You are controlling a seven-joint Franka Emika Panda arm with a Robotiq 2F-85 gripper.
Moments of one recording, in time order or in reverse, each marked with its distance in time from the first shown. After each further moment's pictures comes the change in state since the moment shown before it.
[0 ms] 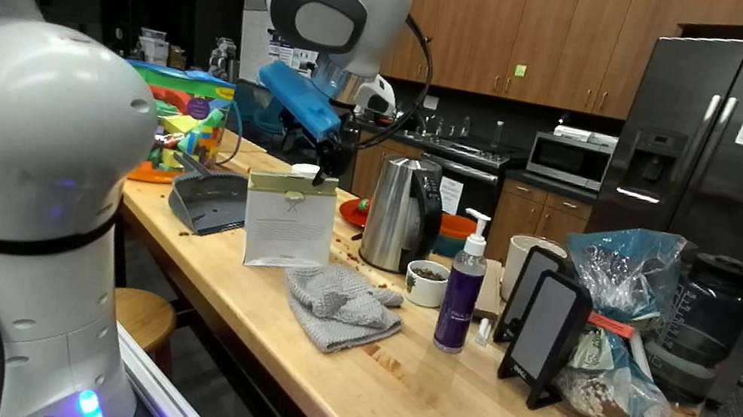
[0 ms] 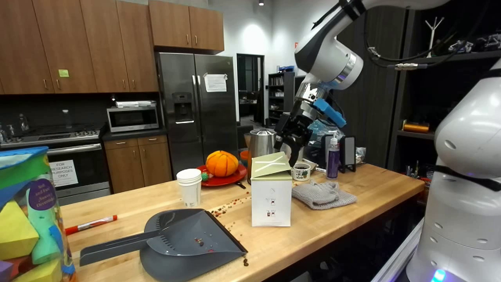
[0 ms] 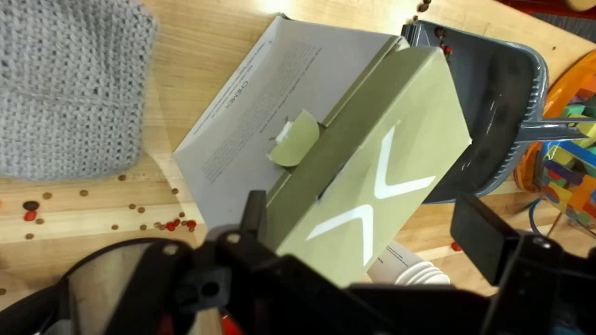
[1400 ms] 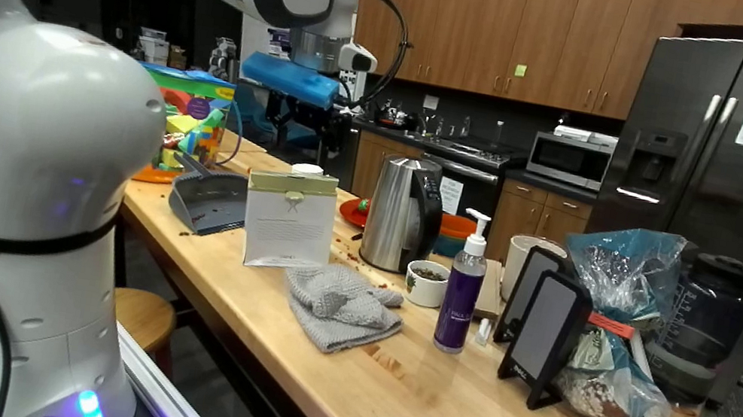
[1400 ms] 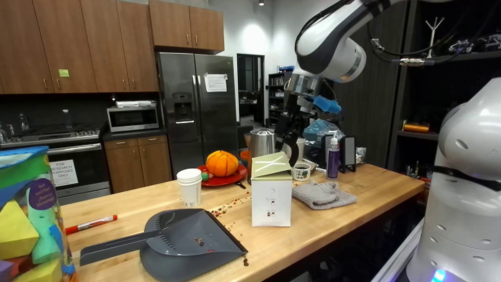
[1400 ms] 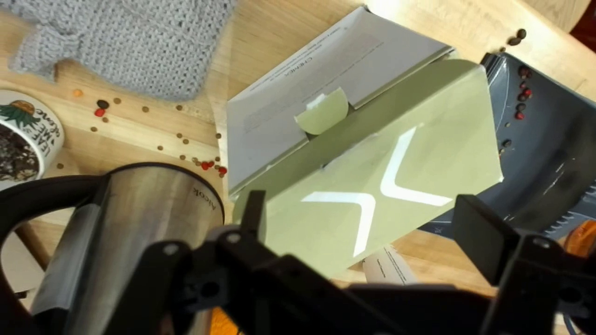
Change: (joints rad) arm 0.092 -0.094 0.043 -0.031 -0.359 0.109 0.128
